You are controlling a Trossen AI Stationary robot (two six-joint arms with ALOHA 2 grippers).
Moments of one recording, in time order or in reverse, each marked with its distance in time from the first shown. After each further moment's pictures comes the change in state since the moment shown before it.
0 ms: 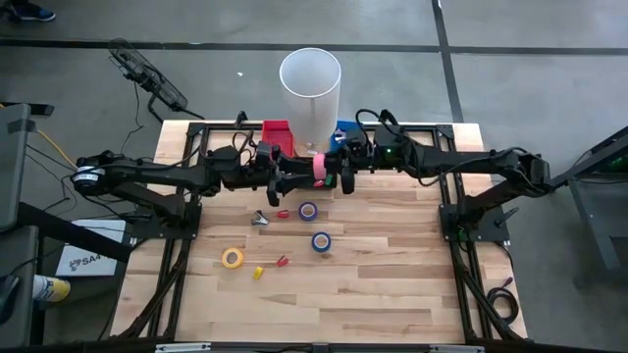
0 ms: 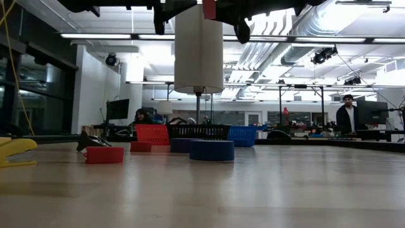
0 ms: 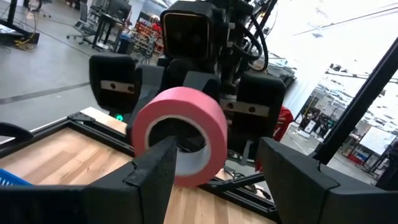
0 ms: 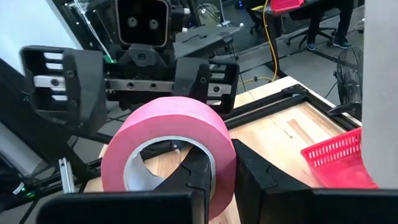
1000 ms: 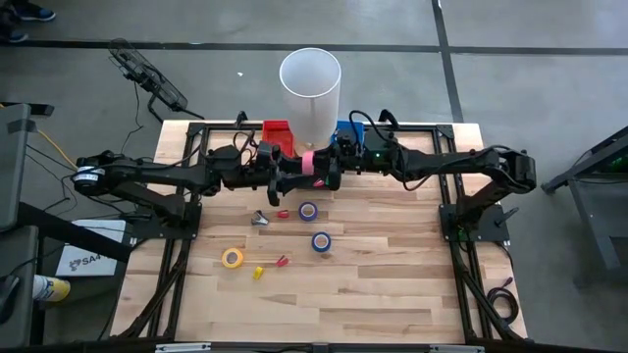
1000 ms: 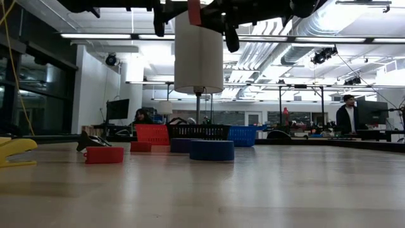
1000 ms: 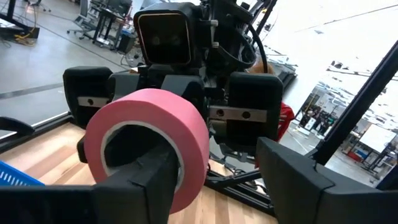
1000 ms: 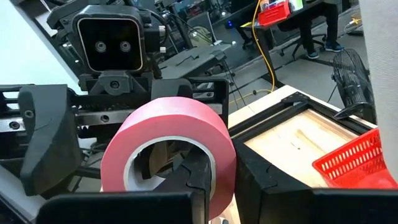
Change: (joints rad) left arm 0.001 0.000 0.000 -0.017 0.018 -0.010; right arm 0.004 0.121 0.000 0.201 0.073 0.126
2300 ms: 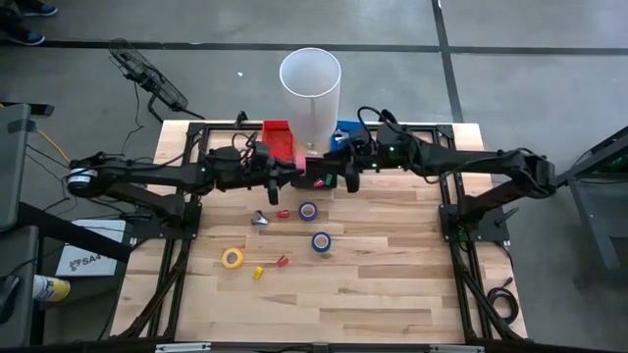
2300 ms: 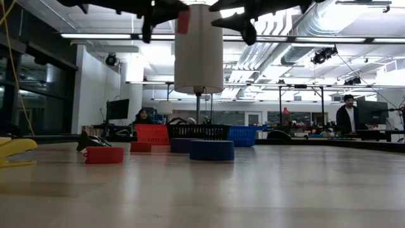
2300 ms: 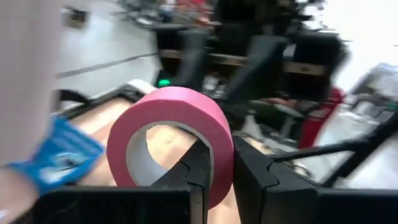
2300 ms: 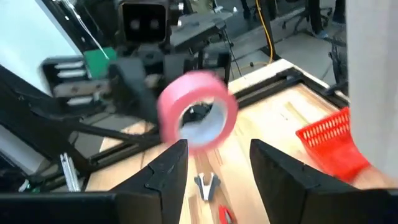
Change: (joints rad) left arm -0.001 -0.082 0.000 -0.249 -0.147 0.038; right arm -0.020 -0.169 0.000 -0.325 -0.078 -0.089
